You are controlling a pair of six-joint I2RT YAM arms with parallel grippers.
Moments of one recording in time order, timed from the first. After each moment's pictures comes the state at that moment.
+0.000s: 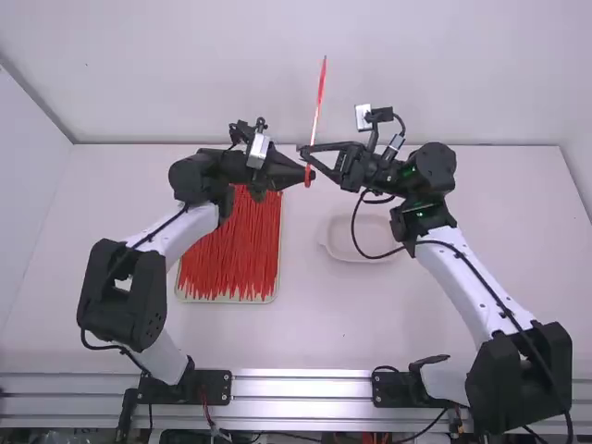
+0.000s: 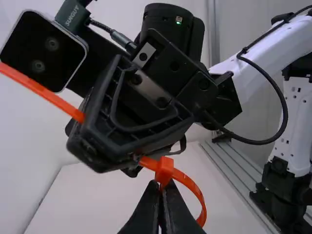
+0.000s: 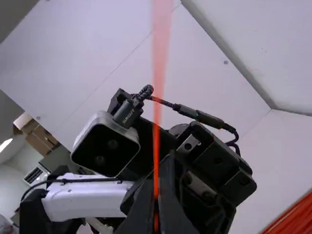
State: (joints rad) left arm -0.23 1.72 1.15 1.49 1.43 -0.74; right arm 0.29 1.41 1.05 0.70 -1.06 1.05
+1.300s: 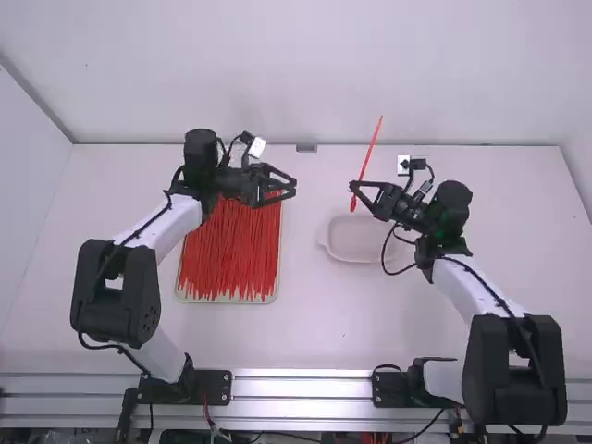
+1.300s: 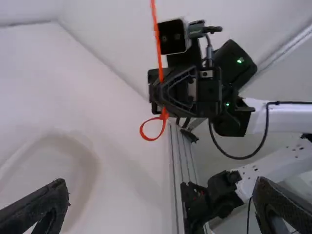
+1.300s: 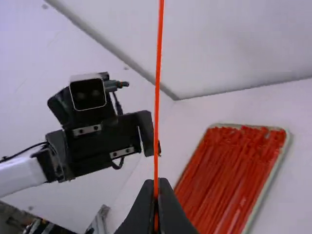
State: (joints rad) left arm -0.11 1.72 1.13 0.21 1.44 -0.36; right arm 0.03 1.41 0.65 0.69 -1.00 0.81
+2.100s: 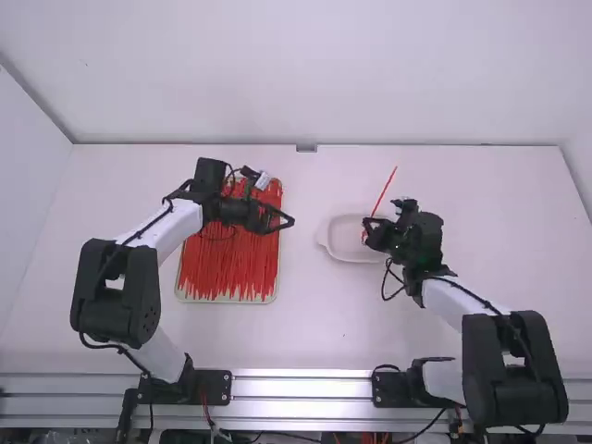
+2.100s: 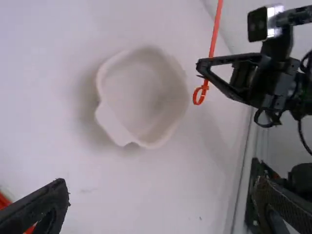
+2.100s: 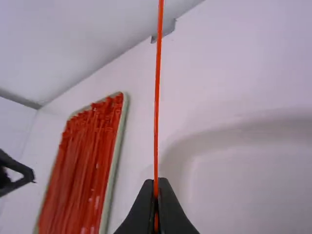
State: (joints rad) left arm -0.11 1.72 1.09 -0.39 1.03 0.10; right arm 0.12 1.41 0.45 0.45 -0.42 0.57
